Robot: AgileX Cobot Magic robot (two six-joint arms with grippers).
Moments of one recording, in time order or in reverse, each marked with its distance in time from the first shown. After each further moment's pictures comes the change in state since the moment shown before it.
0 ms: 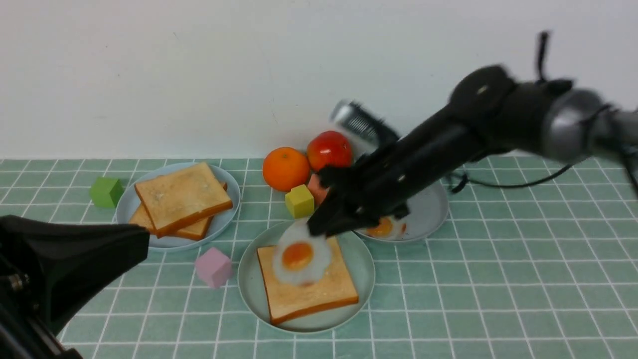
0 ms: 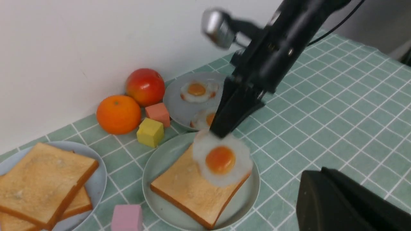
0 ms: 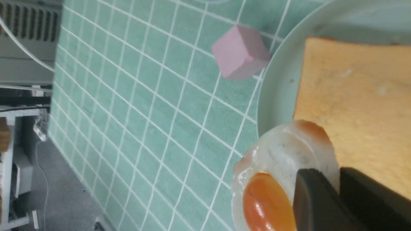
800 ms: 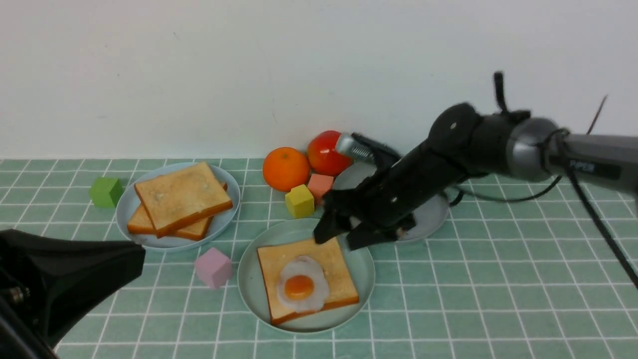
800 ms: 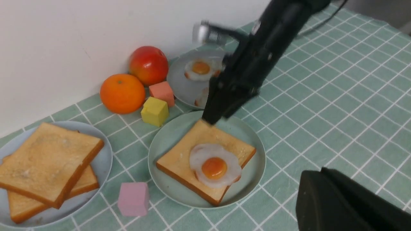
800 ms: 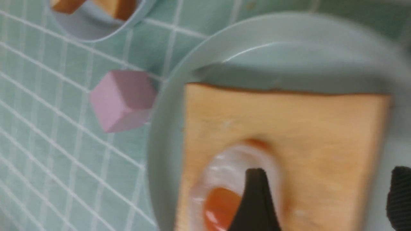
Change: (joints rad) right arm -0.047 0.092 -0.060 -0.187 -0.084 0.079; left arm 0.000 0.000 0.001 0.019 0.061 0.000
